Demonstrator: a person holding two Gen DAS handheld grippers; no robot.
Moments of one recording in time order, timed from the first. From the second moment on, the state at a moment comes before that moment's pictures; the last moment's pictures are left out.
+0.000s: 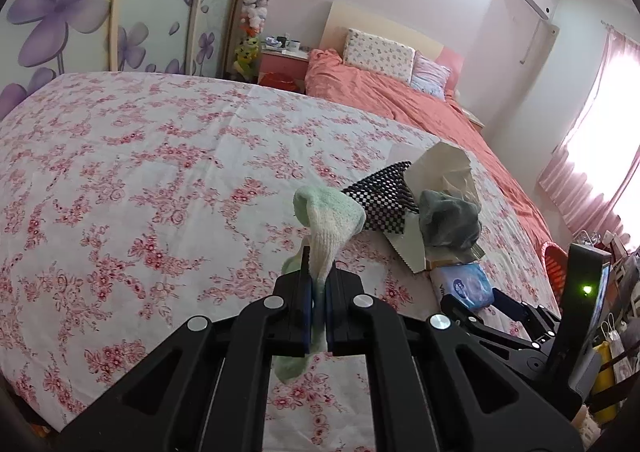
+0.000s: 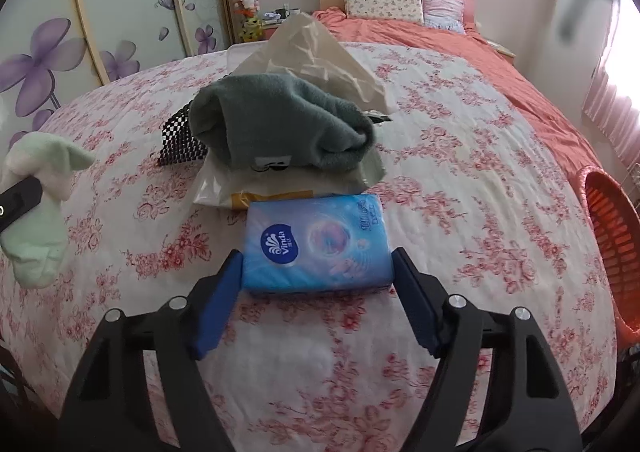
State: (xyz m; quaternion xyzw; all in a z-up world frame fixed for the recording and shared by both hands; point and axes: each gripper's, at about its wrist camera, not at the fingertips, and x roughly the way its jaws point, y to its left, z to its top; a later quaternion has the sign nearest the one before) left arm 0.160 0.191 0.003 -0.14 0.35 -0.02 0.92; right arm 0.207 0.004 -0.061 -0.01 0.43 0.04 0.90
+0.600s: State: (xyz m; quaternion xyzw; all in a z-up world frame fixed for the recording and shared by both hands) left arm 0.166 0.115 0.005 -0.11 0.36 -0.09 0.92; right arm 0.162 -0.119 -0.037 0.05 0.37 -0.04 0.93
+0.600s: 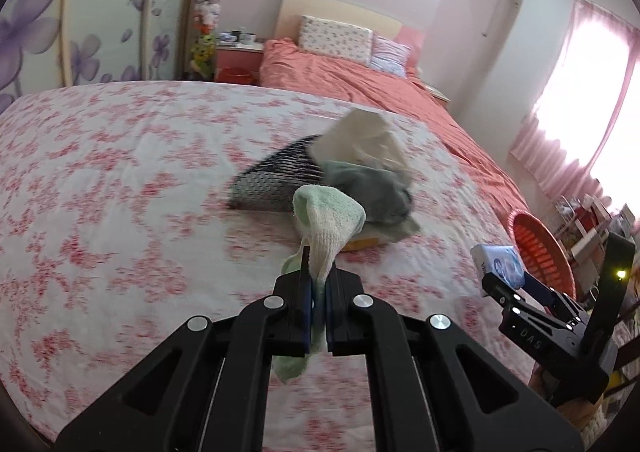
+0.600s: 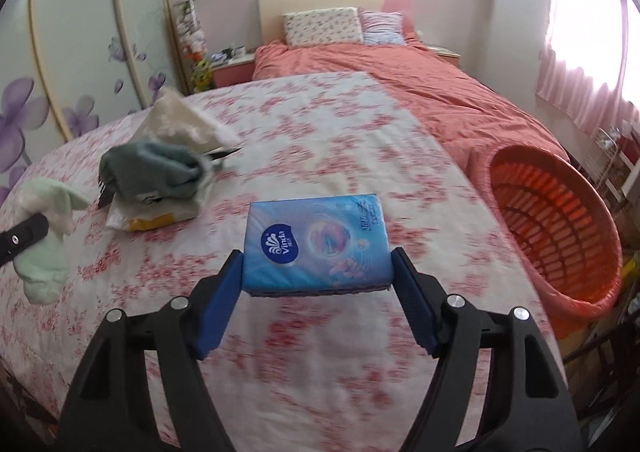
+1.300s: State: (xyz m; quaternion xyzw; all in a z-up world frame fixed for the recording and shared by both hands) left arm 0.181 -0.013 0.008 -0.08 0.37 -0.22 0.90; right arm 0.120 -0.223 -0.020 0.11 0.31 -0.13 0.93
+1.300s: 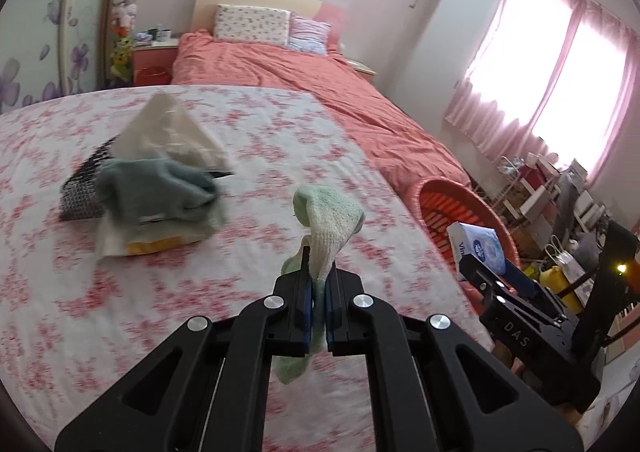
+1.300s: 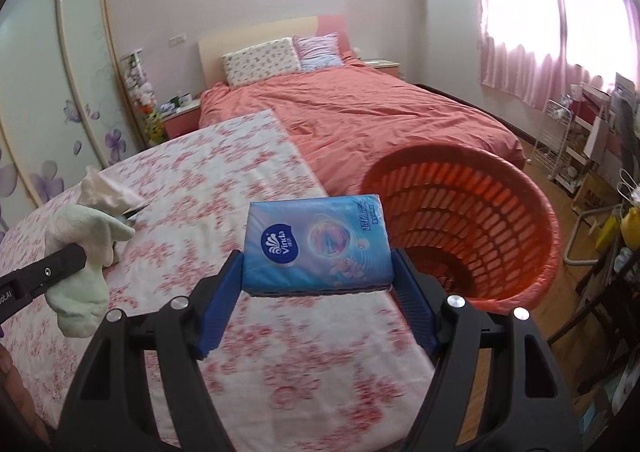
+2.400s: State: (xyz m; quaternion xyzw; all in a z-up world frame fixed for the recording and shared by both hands) left arm 0.209 -0.199 -0.005 -0.05 0.39 -0.35 0.85; right arm 0.116 -0.371 -0.033 0.17 0.27 -0.23 0.92
